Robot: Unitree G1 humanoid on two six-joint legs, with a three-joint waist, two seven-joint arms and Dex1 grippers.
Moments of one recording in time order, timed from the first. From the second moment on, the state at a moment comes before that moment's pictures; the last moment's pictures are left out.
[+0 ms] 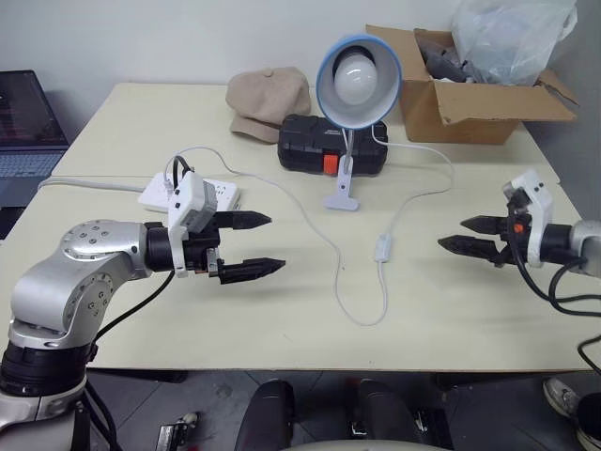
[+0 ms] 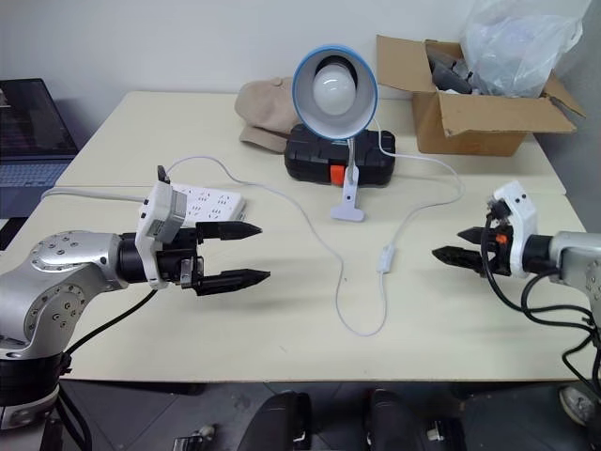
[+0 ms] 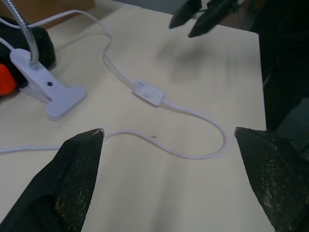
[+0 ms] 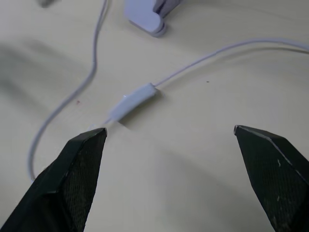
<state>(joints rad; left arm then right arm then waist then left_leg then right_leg) -0.37 0.85 0.10 -0.35 -0.69 0.73 -1.08 -0.48 -0.87 -0.20 -0.16 0.66 1.24 0.81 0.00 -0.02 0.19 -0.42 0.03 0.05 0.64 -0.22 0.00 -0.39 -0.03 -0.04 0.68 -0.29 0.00</state>
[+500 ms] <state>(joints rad) -0.38 0.80 -0.04 -0.35 -0.65 0.67 -1.14 -0.77 -0.44 -0.28 0.10 0.59 1.61 0.43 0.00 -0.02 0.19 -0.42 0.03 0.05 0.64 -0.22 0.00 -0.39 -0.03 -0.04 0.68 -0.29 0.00</state>
